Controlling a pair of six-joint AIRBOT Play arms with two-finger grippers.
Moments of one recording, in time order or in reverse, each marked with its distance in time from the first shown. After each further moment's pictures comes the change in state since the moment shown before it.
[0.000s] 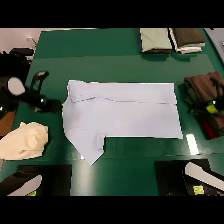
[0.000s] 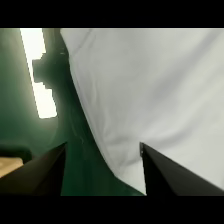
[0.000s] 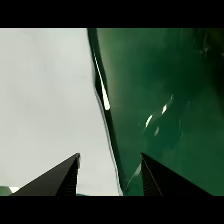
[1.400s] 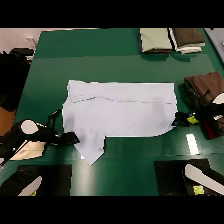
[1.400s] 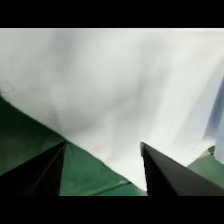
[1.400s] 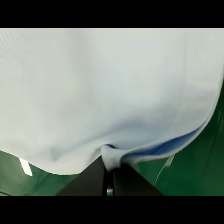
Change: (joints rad) left arm -0.117 0.221 -0.545 -0.405 0.150 -0.037; right arm 0.196 0.038 -0.195 0.103 -0.047 -0.054
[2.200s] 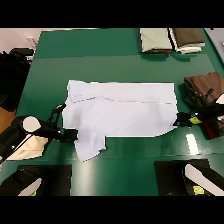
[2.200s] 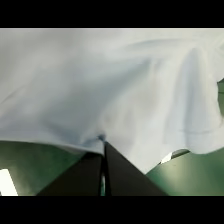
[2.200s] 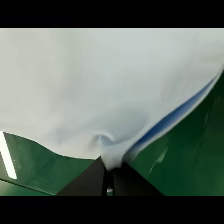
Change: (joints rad) left arm -0.104 0.005 0.148 0.127 -0.033 -0.051; right arm 0.009 0.114 0.006 -0.037 0.068 0.006
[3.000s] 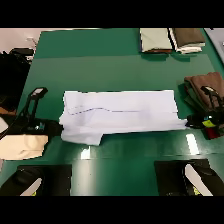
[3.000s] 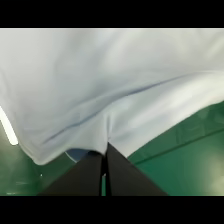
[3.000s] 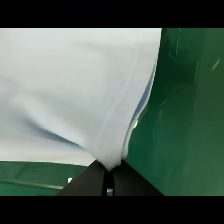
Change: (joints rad) left arm 0.014 0.166 0.240 0.201 -0.171 -0.013; right arm 0.011 0.186 0.064 -0.144 0.061 0.082
